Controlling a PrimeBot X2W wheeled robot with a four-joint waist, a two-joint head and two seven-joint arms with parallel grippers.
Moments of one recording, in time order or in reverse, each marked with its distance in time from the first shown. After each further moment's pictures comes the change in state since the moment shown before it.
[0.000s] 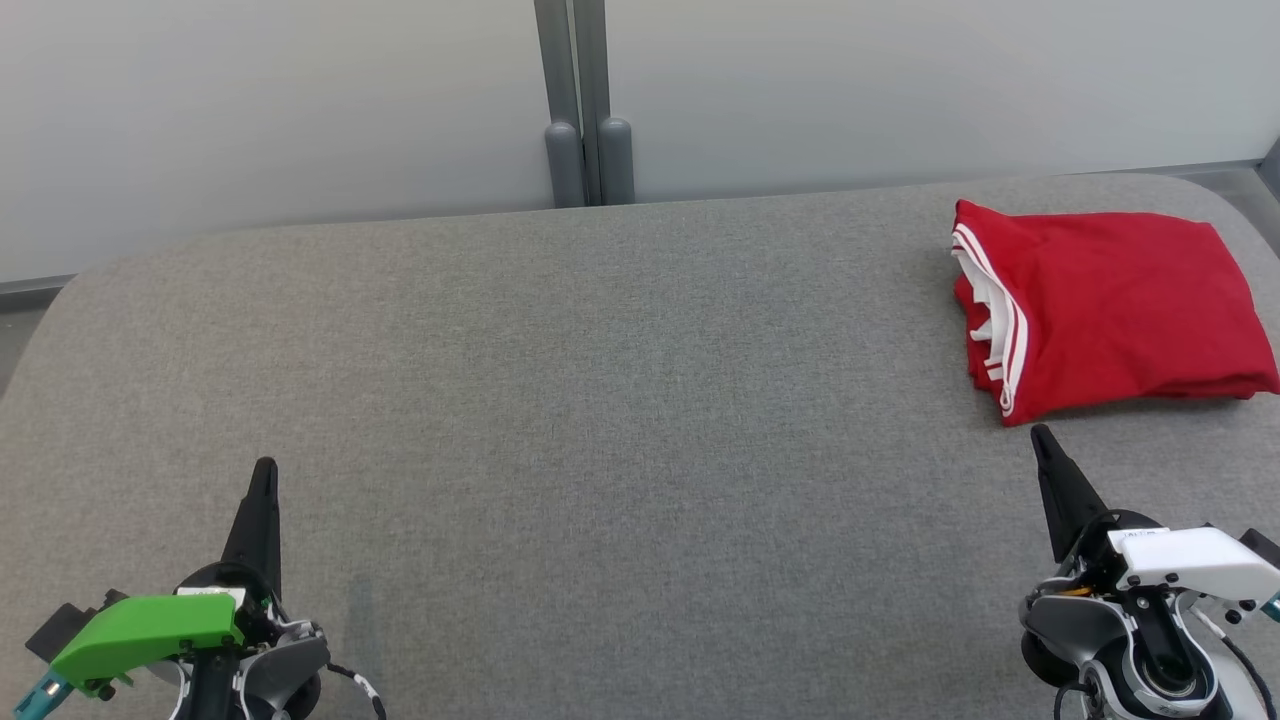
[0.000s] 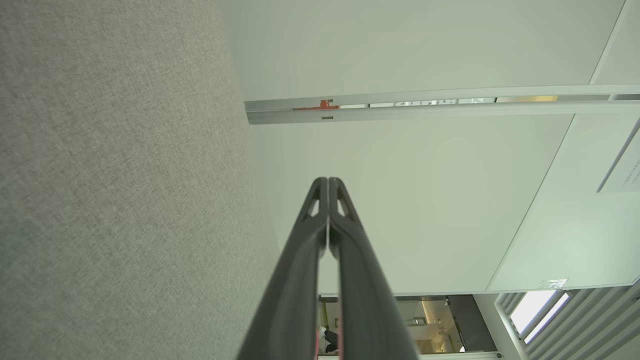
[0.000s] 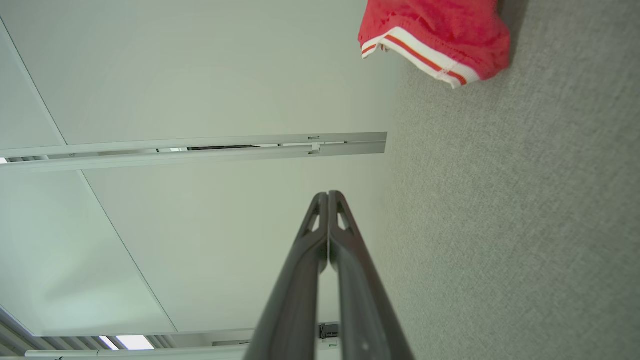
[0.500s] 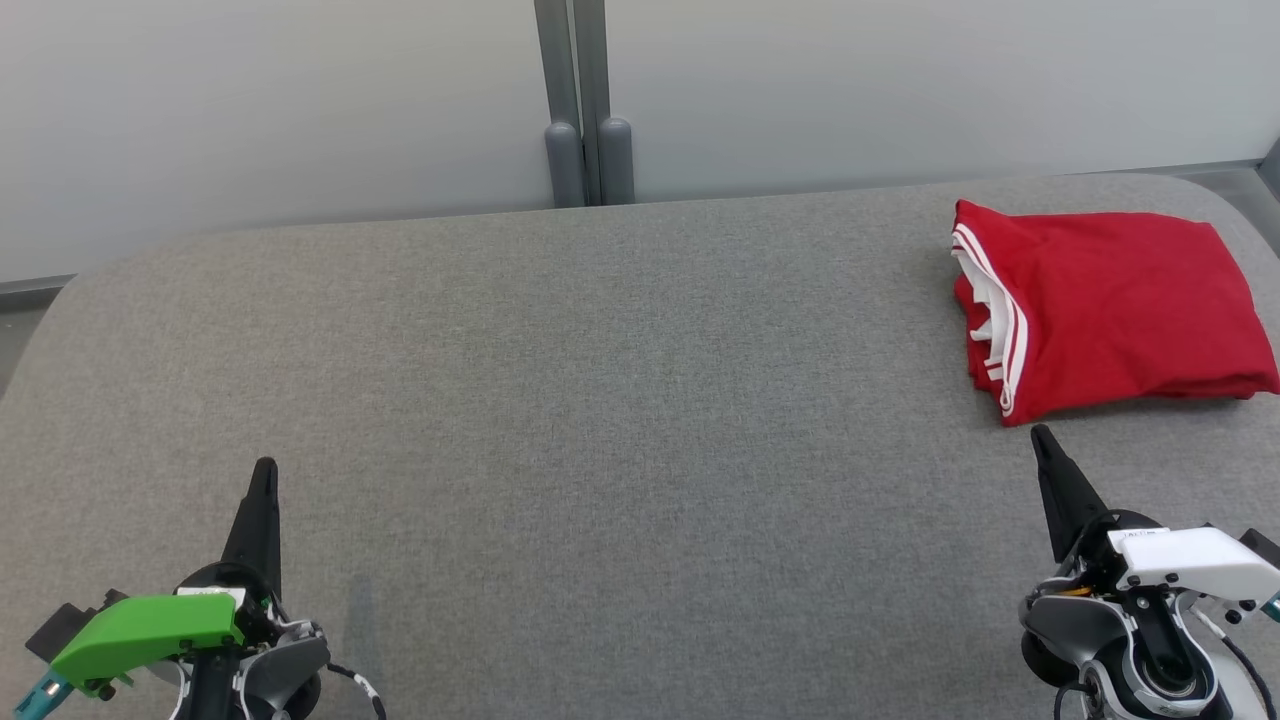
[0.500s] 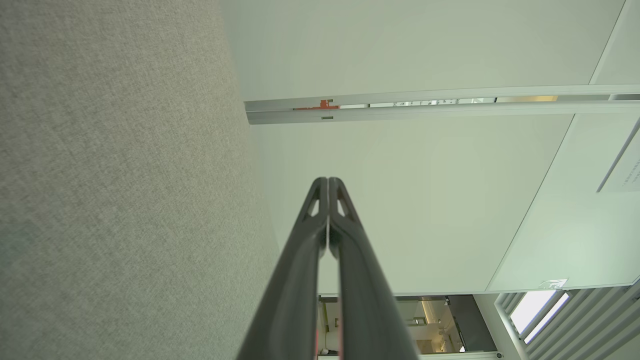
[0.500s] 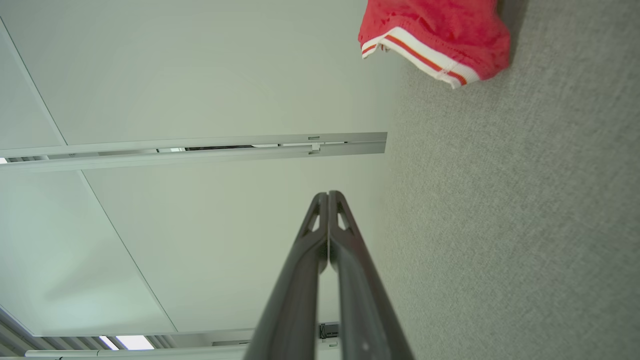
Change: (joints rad) left arm 0.000 0.000 0.000 0.000 0.000 0.000 0.000; right arm 0.000 0.000 0.000 0.000 0.000 0.000 0.000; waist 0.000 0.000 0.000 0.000
